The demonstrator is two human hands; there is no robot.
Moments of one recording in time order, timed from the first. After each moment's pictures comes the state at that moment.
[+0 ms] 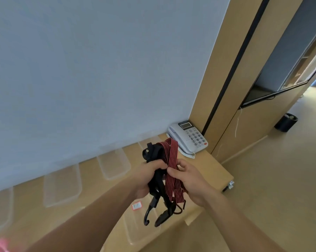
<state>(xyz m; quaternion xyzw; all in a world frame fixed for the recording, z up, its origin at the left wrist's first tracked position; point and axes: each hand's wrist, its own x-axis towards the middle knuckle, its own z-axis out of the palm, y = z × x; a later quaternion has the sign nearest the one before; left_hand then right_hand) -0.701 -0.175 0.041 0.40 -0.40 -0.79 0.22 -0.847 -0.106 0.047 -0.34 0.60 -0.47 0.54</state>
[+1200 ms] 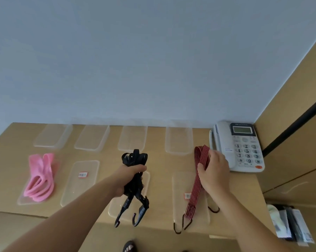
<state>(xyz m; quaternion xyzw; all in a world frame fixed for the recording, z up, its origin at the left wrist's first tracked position) -0.736 -0.174 -0.029 0.70 -0.16 -0.62 0.32 -1.000 -0.244 -0.077 -0.68 0.67 -0.22 0.19</state>
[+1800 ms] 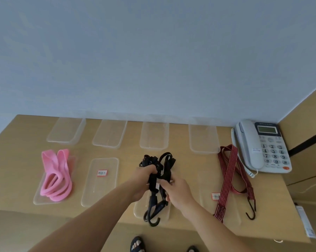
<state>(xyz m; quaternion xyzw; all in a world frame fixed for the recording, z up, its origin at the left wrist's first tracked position) -0.683 -0.161 -0.067 0.66 -0.16 -0.63 0.37 -0.831 -0.166 -0.094 -0.53 0.56 -0.19 0.61</state>
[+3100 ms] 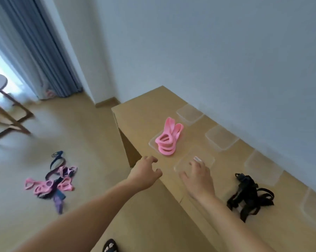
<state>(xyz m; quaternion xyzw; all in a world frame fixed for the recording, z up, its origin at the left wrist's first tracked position) -0.553 0.072 -0.031 0.90 -0.23 -0.24 0.27 -0.669 -0.080 -0.042 -0.90 0.35 0.00 0.27</state>
